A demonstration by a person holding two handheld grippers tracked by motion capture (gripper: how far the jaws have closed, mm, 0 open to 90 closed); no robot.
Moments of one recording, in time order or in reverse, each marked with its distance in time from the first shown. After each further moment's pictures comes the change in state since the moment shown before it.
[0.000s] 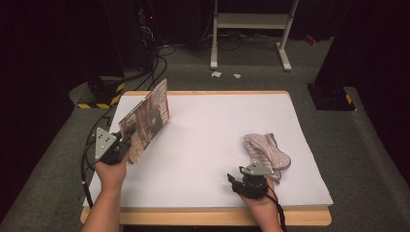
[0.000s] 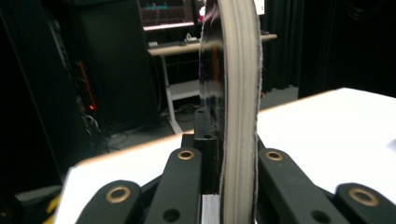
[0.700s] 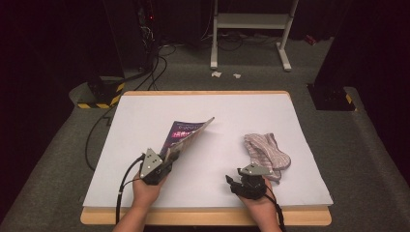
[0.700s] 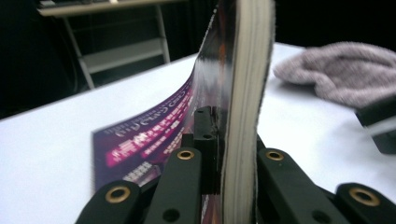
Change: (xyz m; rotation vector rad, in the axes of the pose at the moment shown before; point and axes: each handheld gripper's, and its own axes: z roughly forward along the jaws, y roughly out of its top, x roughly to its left) left arm -0.107 -0.042 0.022 0.136 -0.302 0.050; right arm 0.001 -0.004 0.006 0.023 0.025 0.013
